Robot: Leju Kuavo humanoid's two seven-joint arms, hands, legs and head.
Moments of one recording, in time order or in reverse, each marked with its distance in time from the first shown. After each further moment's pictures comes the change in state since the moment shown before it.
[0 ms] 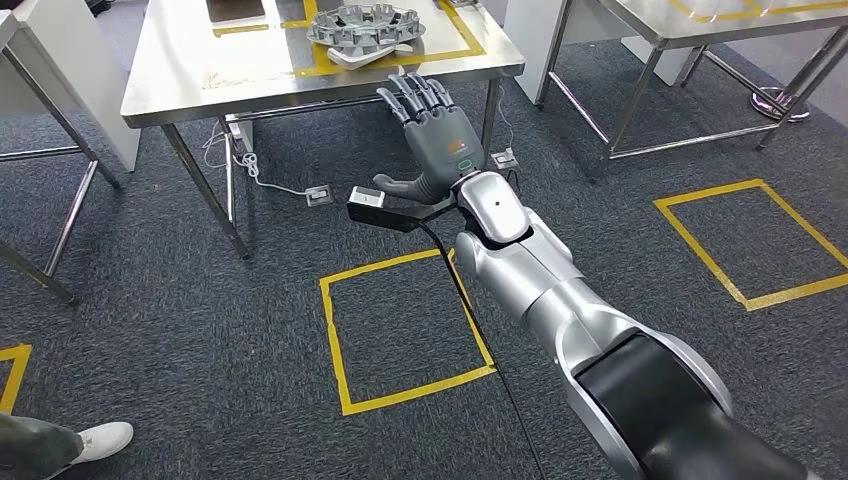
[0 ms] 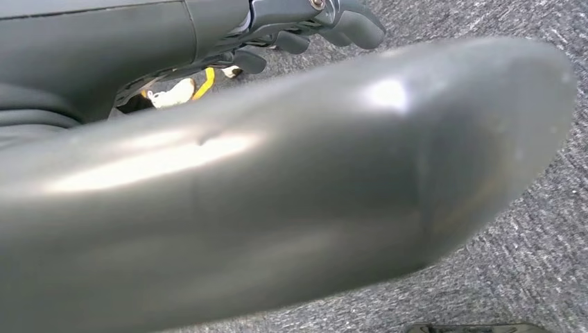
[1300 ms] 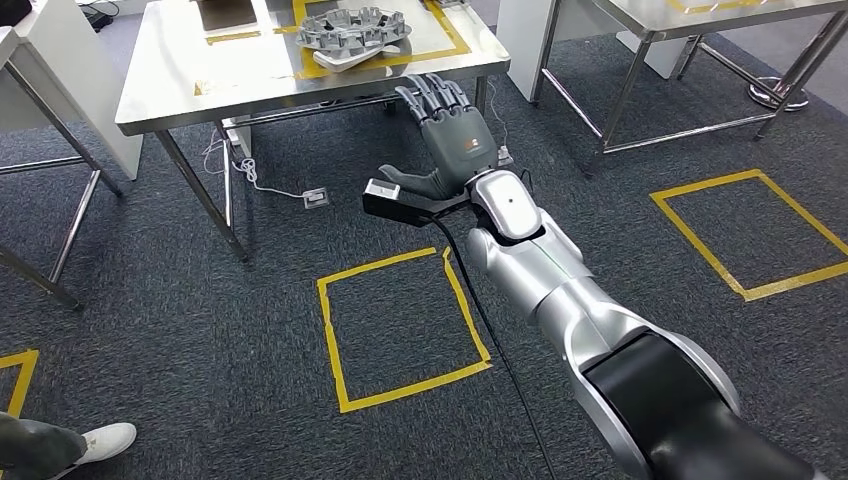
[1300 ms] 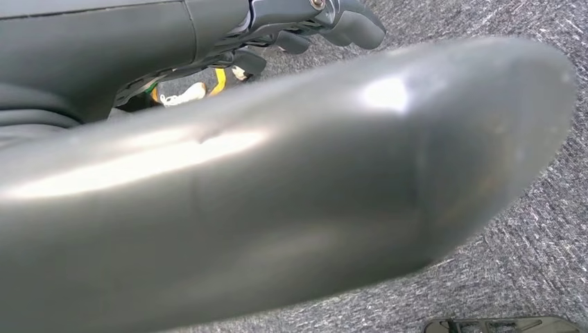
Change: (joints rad) left arm 0.000 0.007 0.001 0.000 -0.020 -0.017 0.024; right arm 0.004 -0.027 -0.028 0.005 -0.033 0.020 -0.009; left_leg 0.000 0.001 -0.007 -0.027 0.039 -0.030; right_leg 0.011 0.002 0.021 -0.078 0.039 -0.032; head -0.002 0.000
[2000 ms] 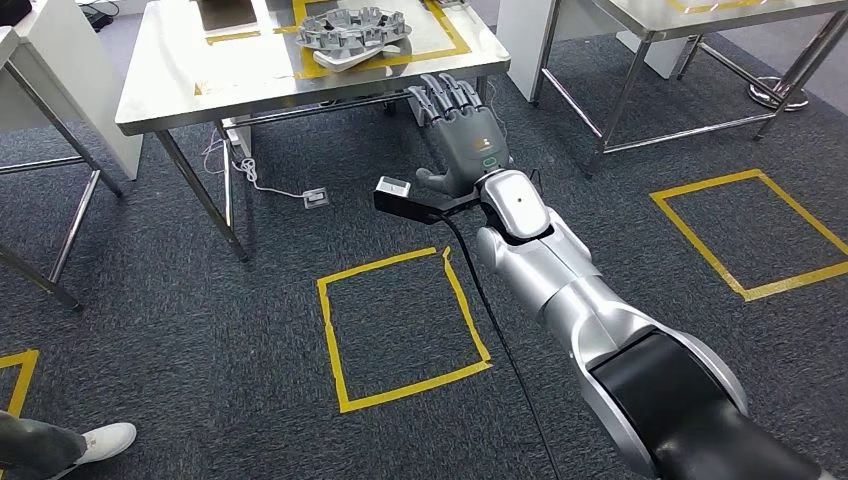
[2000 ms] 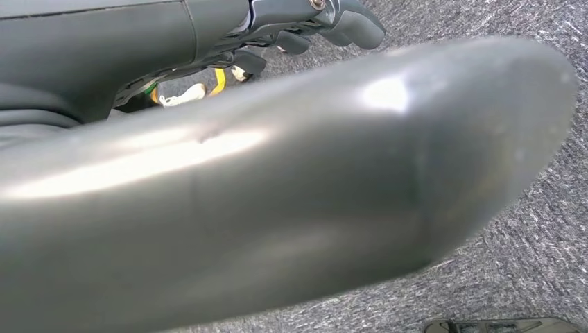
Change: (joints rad) left arm 0.000 0.002 0.000 0.000 -0.003 0.000 -0.002; right arm 0.000 -0.024 -0.001 0.004 0.011 0.002 0.022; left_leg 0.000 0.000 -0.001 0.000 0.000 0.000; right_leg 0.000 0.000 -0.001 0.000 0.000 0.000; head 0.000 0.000
